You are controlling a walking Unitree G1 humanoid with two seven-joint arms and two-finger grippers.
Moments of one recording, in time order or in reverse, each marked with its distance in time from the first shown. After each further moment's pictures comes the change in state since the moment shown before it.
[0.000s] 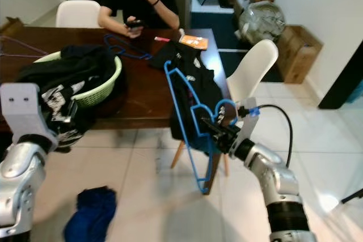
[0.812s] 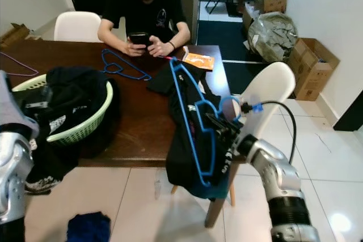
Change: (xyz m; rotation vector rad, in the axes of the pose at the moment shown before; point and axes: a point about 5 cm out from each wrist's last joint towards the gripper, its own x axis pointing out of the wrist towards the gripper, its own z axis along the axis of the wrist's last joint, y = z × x) left arm 0.011 0.025 0.015 -0.048 -0.034 0.176; right arm 0.005 0.000 0.002 0.003 -0.009 -0.012
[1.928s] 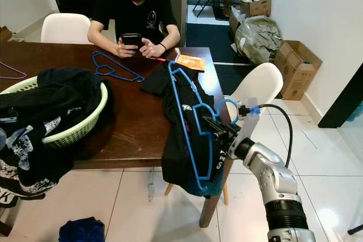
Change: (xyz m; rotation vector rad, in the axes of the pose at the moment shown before) left arm 0.027 0.055 -0.018 0.359 0.206 0.175; right arm -0.004 -0.003 -0.004 0.015 0.014 -0.025
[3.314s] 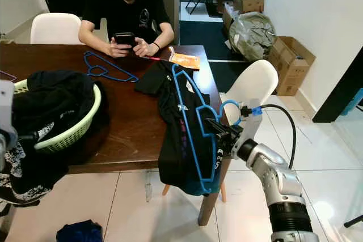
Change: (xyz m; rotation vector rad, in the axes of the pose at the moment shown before) left arm 0.008 -0.017 0.020 -0.150 0.000 -0.191; right arm -0.006 -0.002 0.001 -0.006 0.014 -0.032
